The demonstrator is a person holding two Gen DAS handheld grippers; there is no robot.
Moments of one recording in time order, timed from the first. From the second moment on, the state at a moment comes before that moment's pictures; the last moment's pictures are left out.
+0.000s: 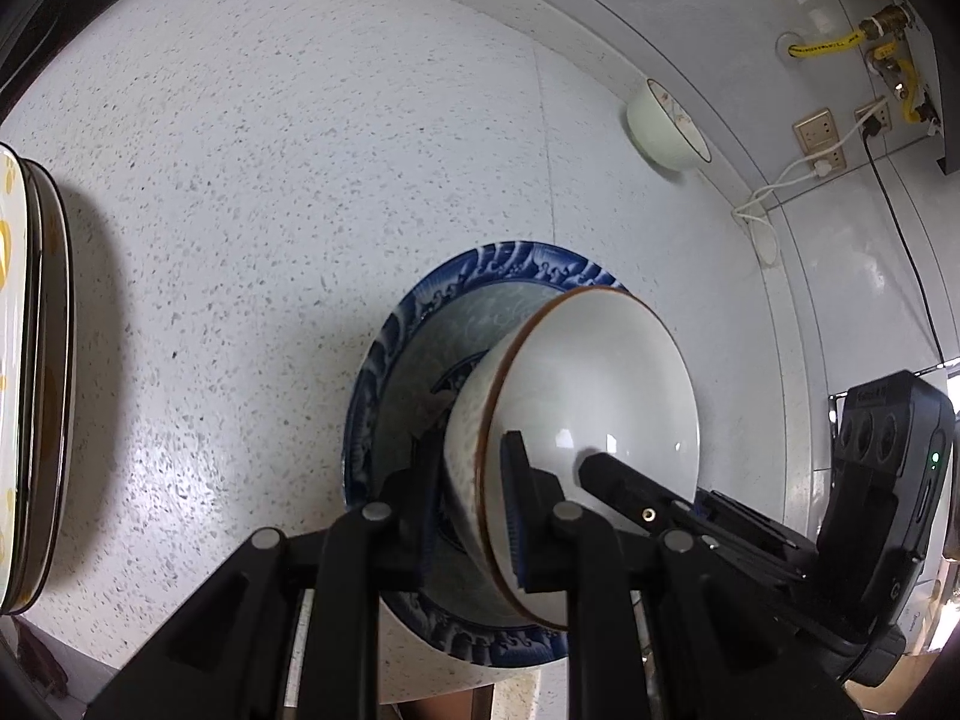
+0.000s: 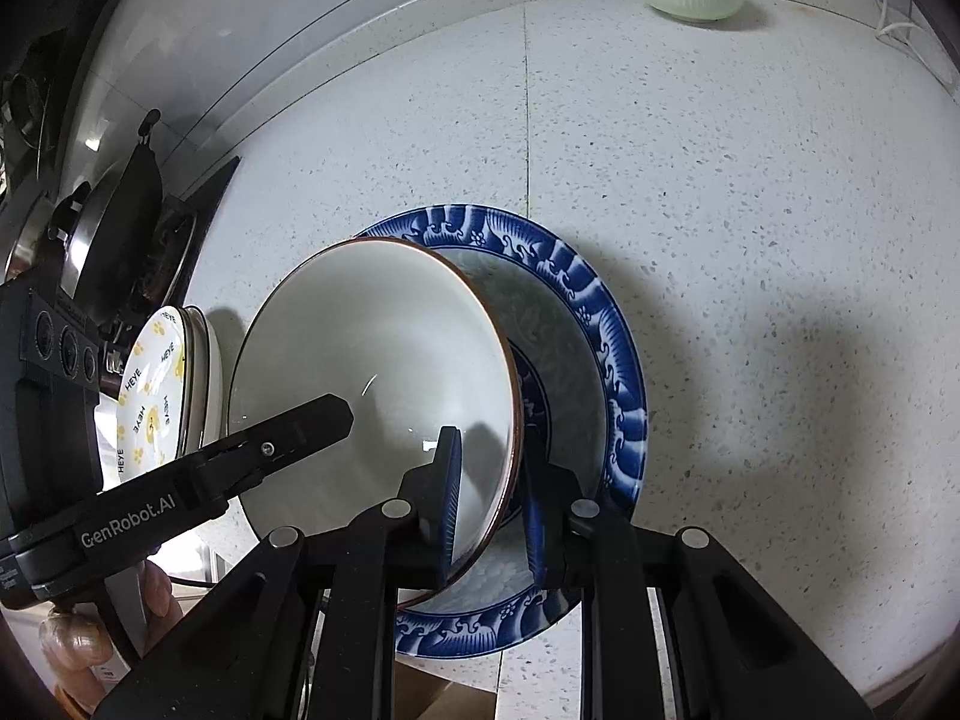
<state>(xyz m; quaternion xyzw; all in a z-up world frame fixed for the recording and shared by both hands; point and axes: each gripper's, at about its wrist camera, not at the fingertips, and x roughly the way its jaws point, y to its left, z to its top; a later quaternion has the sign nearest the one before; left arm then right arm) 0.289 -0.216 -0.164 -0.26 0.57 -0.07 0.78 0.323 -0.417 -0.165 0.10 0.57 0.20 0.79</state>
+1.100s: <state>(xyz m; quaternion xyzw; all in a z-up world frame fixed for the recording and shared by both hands) 0.293 -0.192 -0.088 -0.18 0.53 -0.18 0.81 0.311 -0.416 -0.102 0.05 0.53 0.11 0.84</state>
